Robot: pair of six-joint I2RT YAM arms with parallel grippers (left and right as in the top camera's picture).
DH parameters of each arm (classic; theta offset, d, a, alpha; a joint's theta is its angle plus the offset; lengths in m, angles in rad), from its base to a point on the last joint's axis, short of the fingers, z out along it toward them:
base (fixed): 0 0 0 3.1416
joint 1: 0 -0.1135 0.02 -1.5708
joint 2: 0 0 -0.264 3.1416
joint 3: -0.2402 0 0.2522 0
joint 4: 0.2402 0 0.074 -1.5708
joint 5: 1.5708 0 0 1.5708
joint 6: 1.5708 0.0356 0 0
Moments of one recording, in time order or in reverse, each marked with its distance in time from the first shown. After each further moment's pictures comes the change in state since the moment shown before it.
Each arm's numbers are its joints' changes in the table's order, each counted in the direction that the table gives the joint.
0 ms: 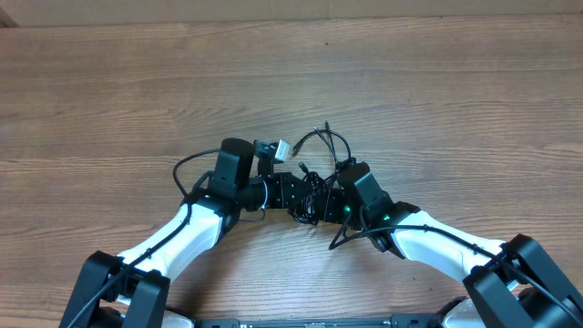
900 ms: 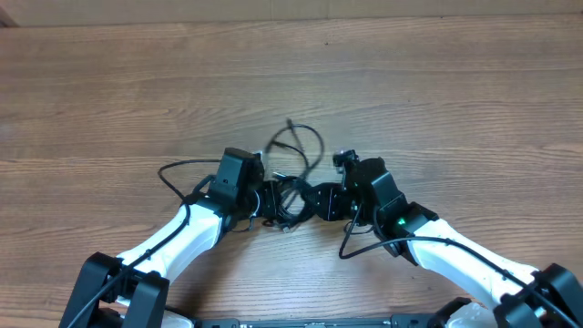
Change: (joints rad) left arm 0.001 0.005 0.000 0.264 -0.423 0.050; right arm 0.034 0.147 0.019 -0.074 -0.184 -0.122
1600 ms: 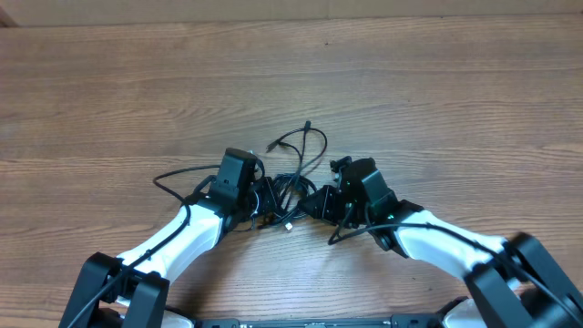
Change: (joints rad) left arm 0.003 0.000 0.000 0.003 -0.083 -0.229; right arm 0.002 -0.126 0.002 -0.060 -0.152 0.268
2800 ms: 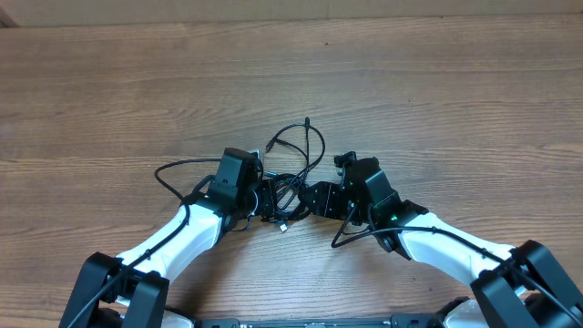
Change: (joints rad) left arm -0.005 0.000 0.000 0.000 0.011 0.223; right arm -0.002 -0.001 0.003 -0.023 0.141 -0.105
